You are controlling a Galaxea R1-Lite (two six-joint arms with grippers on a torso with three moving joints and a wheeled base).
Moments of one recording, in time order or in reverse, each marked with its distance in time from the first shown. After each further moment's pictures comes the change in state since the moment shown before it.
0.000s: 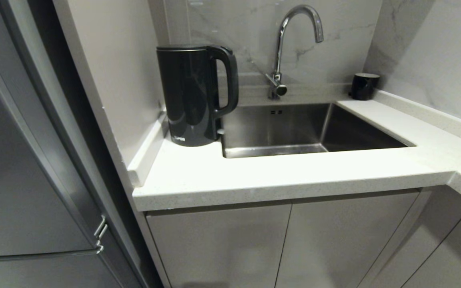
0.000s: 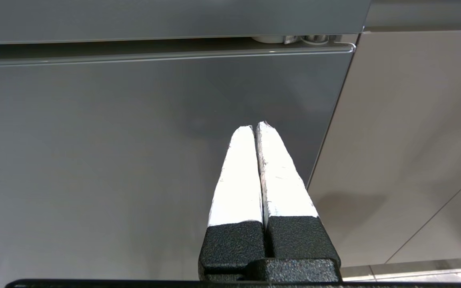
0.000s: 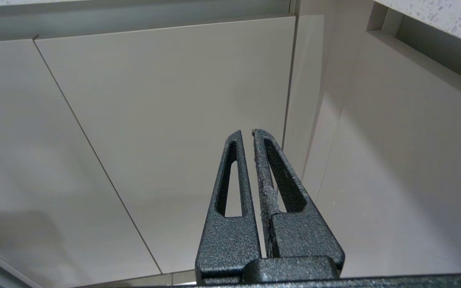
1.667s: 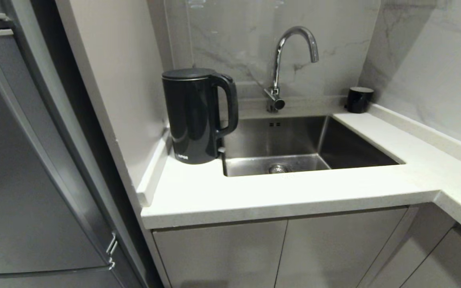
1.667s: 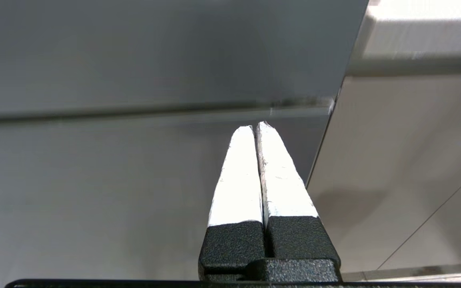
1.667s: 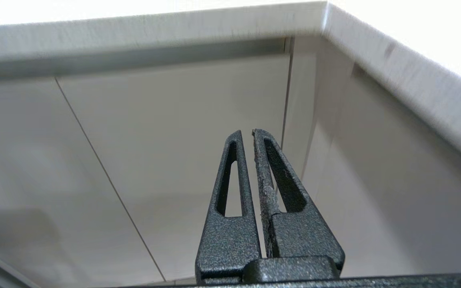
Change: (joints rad) left arm 0.000 0.000 0.000 0.003 -0.002 0.000; right arm 0.000 0.000 0.000 0.000 0.000 -0.002
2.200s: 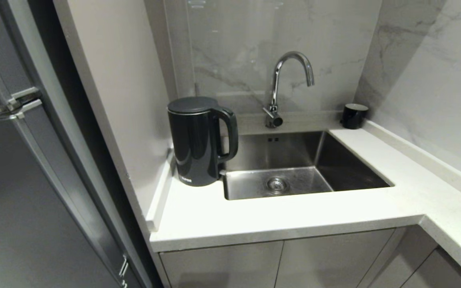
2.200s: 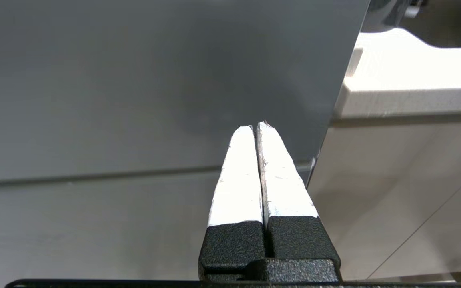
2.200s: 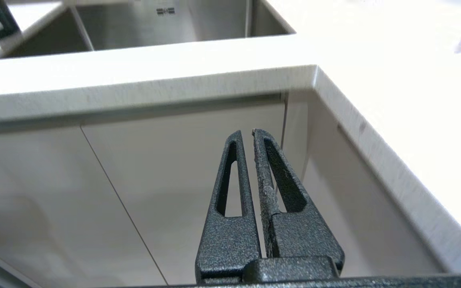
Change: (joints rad) left arm 0.000 0.000 0.000 0.000 0.000 0.000; right arm 0.000 0.000 0.000 0.001 0.000 0.000
